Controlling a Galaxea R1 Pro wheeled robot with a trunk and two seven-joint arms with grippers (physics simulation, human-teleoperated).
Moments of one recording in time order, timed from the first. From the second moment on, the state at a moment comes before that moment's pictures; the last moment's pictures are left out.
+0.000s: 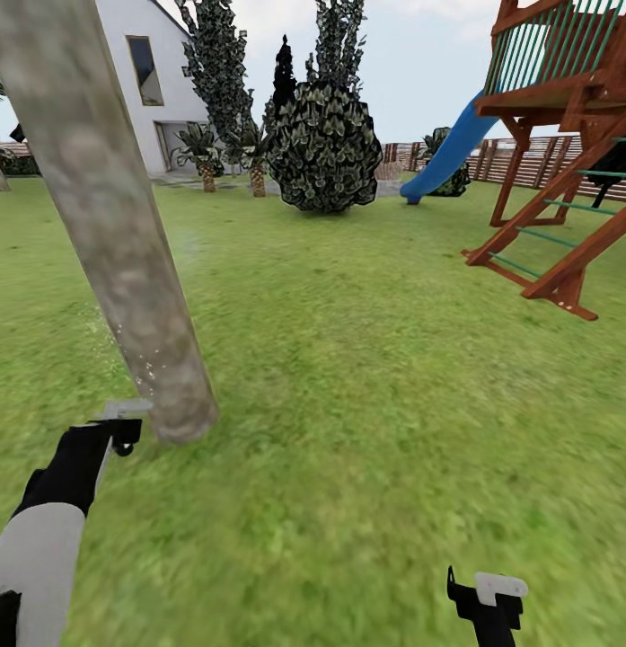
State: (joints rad) left arm -0.81 0.18 0.40 -0.78 -0.43 0.50 -0.17; right arm -0.44 -0.05 -0.58 -0.13 0.59 -0.60 -0.25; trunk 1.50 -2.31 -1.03
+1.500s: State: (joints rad) left arm -1.08 0.29 0.32 -0.79 -0.45 0.69 -0.42; right arm -0.44 -0.05 -0.58 -0.13 0.59 -0.60 -0.25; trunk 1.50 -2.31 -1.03
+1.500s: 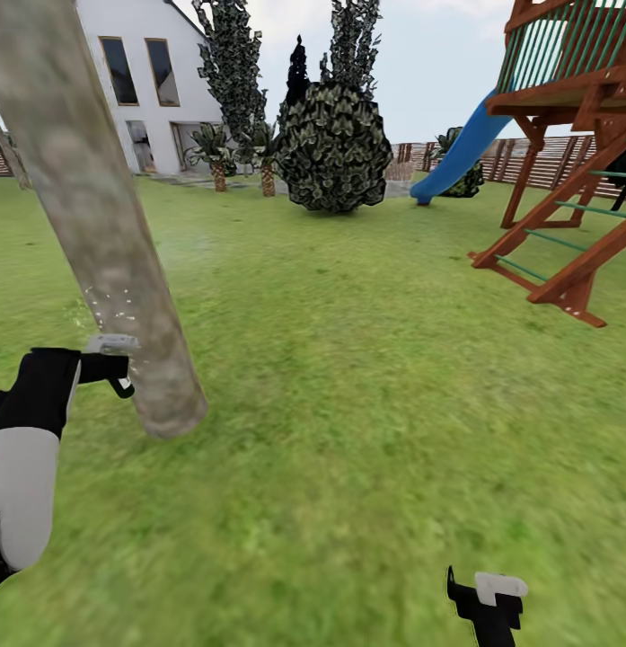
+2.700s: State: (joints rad) left arm -0.95 0.31 0.34 -0.67 -0.45 0.69 -0.24; right arm -0.44 -0.05 -0.58 -0.13 0.59 -0.60 -0.25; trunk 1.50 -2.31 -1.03
